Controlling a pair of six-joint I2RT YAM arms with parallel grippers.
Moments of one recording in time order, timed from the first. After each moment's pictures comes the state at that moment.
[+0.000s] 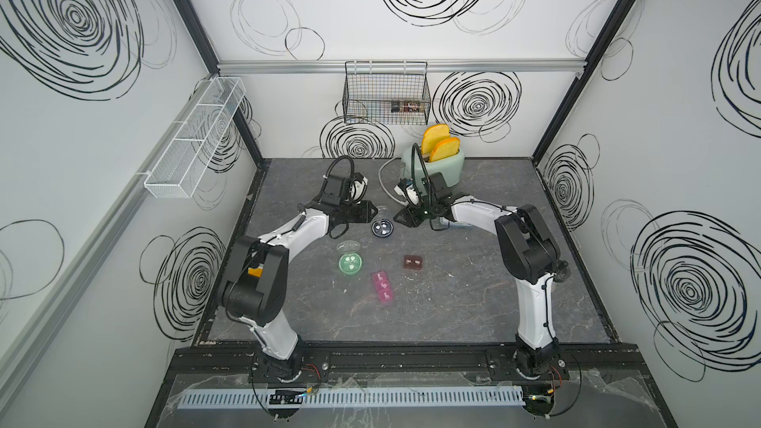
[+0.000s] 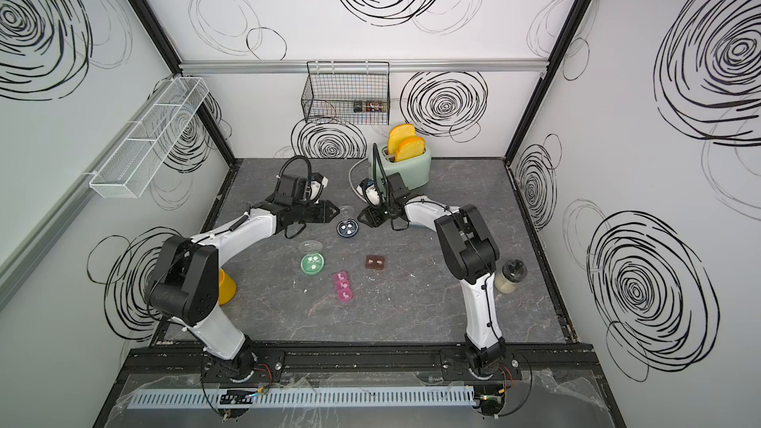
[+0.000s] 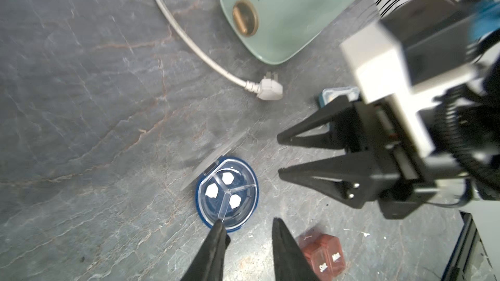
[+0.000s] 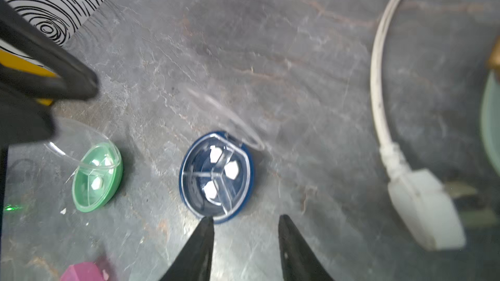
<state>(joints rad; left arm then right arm) -0.28 1.68 1.13 -0.22 0.41 -0.28 0.51 2.06 1.39 -0.20 -0.53 -0.08</state>
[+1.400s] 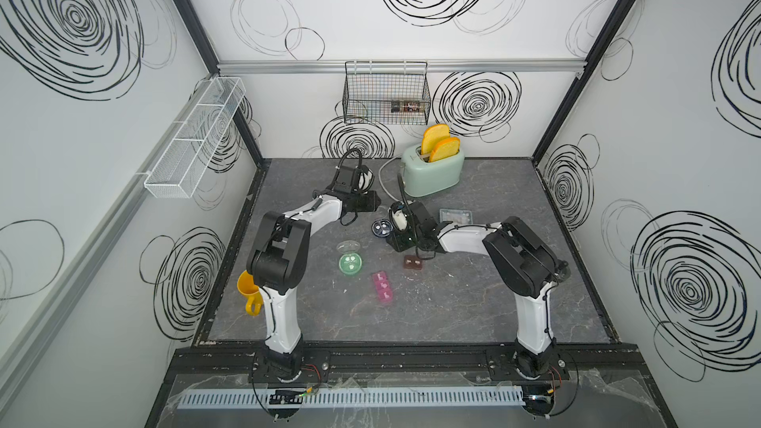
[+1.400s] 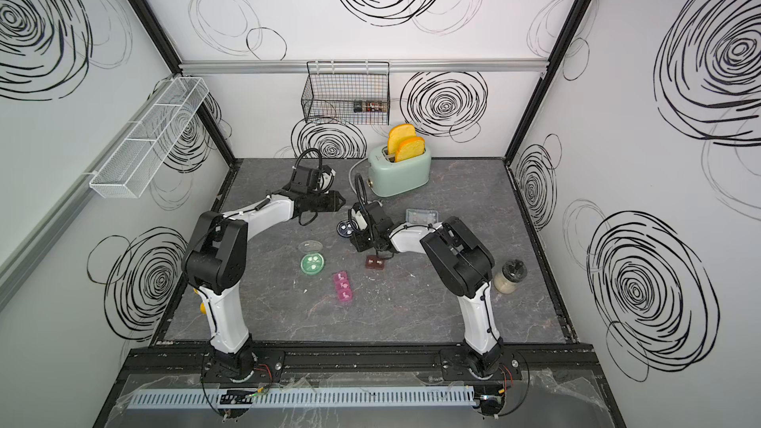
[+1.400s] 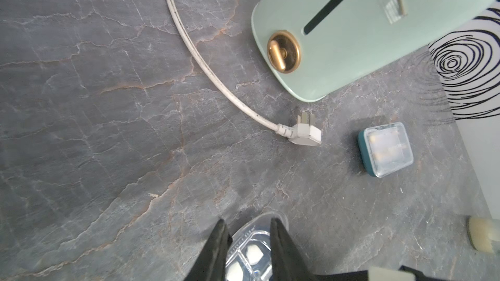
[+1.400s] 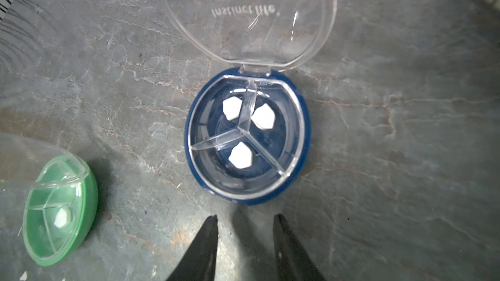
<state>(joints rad) -0.29 1.97 1.35 -0.20 0.34 -0.30 0.72 2.03 1.17 0.04 -0.18 0.29</state>
